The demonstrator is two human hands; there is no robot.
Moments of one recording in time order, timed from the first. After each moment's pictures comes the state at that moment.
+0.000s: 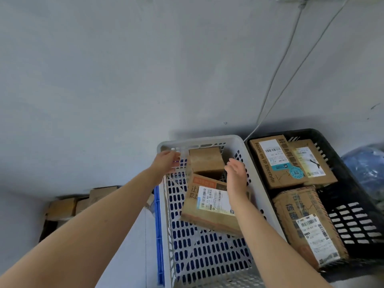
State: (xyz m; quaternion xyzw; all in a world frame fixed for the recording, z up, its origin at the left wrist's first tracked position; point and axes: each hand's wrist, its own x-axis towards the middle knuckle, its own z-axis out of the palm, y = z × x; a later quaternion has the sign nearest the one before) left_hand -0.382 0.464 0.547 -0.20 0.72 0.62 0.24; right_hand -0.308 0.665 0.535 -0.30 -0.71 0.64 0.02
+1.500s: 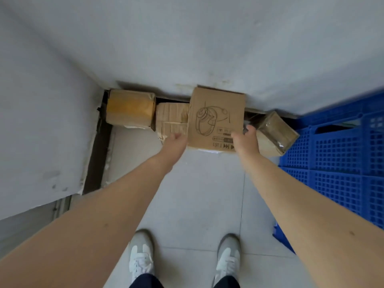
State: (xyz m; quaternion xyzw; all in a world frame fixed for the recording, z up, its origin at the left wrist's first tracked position) left_hand -0.334 -0.082 -0.023 -0.39 0.64 0.58 0.31; right_hand -0.384 0.101 -0.027 -0.33 -0.80 0.45 -0.23
